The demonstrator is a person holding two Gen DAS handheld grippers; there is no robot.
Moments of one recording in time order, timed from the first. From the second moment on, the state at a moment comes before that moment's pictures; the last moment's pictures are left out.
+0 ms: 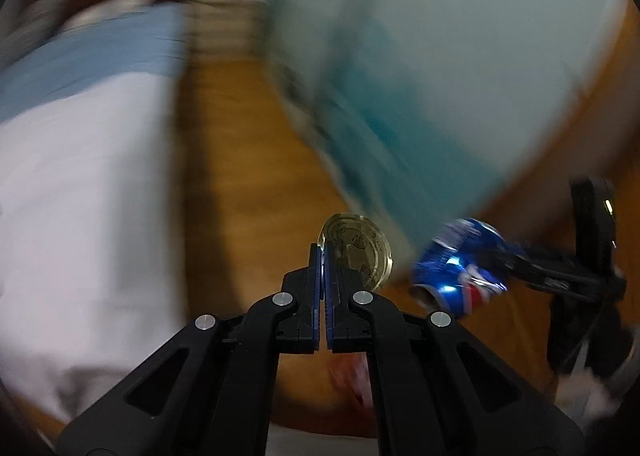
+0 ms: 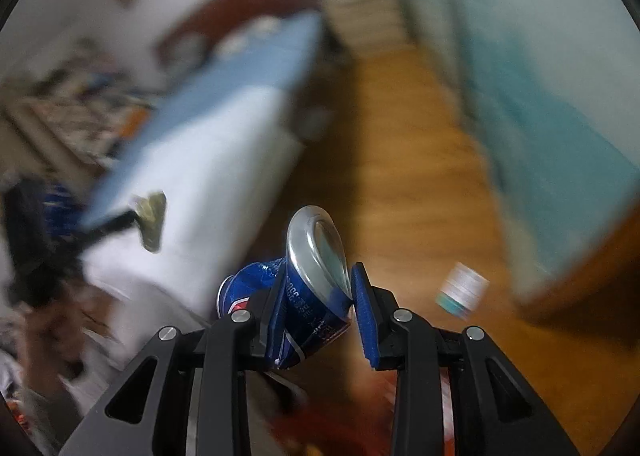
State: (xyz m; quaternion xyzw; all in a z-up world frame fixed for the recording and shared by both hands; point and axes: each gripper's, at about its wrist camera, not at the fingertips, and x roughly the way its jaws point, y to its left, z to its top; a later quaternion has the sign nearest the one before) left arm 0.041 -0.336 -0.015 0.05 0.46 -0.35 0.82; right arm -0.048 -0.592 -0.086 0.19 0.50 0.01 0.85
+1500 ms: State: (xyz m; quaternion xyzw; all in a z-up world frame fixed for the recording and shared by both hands) left arm 0.049 -0.083 0.003 -0.06 0.36 -0.10 0.92; right arm 0.042 -0.367 -0.075 0.07 0.47 0.10 0.88
